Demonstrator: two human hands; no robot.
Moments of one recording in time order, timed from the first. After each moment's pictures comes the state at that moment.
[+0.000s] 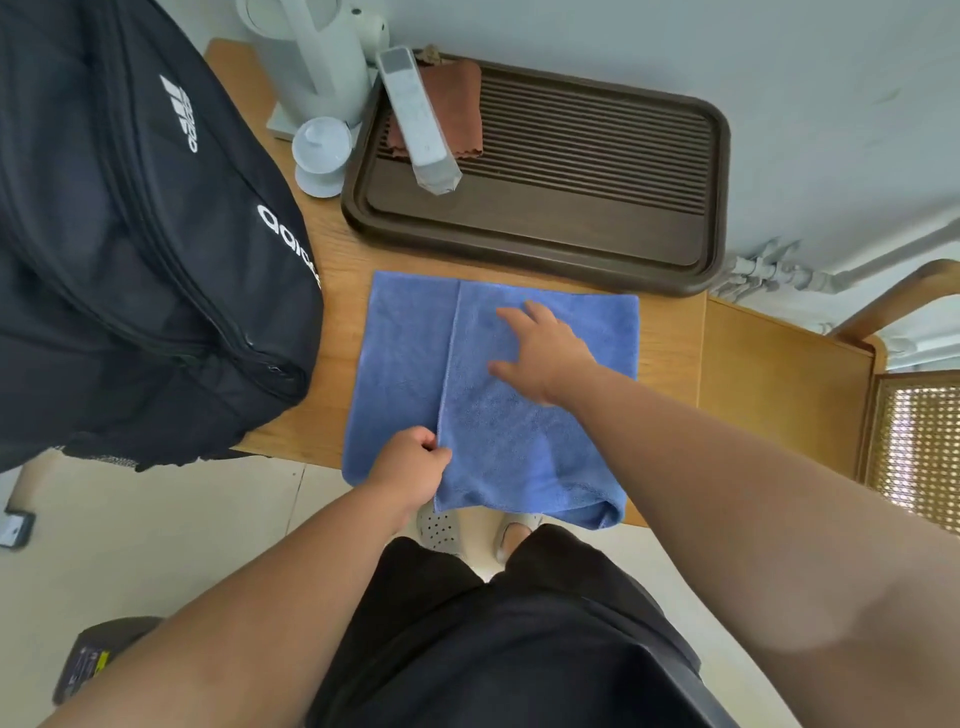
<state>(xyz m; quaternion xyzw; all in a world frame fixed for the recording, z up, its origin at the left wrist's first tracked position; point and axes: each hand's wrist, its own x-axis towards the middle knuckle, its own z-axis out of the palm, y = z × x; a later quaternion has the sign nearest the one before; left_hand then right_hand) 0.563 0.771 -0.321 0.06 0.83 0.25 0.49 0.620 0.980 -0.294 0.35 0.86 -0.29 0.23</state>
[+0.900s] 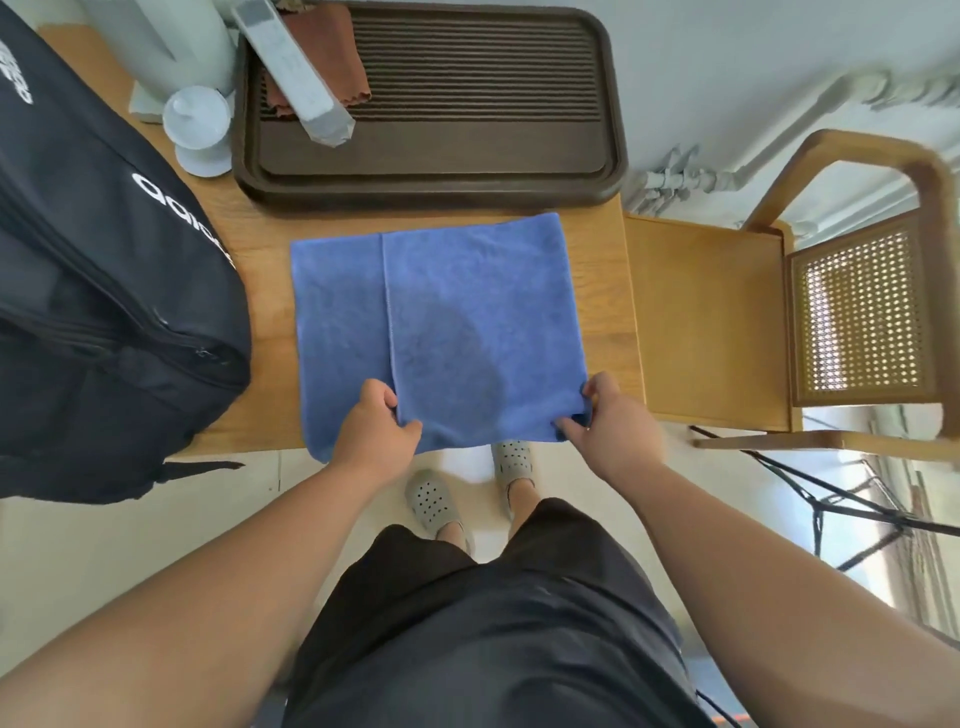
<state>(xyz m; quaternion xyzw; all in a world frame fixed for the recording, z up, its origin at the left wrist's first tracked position) 0.573 0.752 -0.326 0.26 0.86 0.19 0.39 0.813 0.891 -0.307 0.60 0.73 -0.29 0.12</state>
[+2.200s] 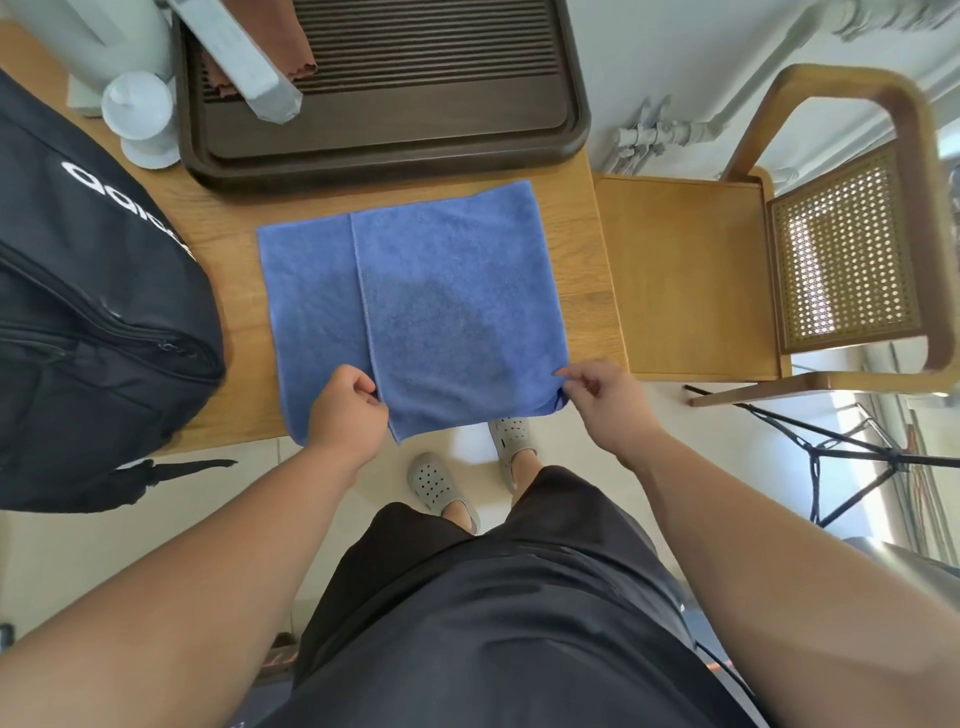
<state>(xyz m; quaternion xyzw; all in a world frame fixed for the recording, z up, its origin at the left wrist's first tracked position) 0.571 0.747 -0.327 0.20 0.87 0.21 0.39 0.843 0.880 -0.329 0.61 0.65 -0.46 -0.04</state>
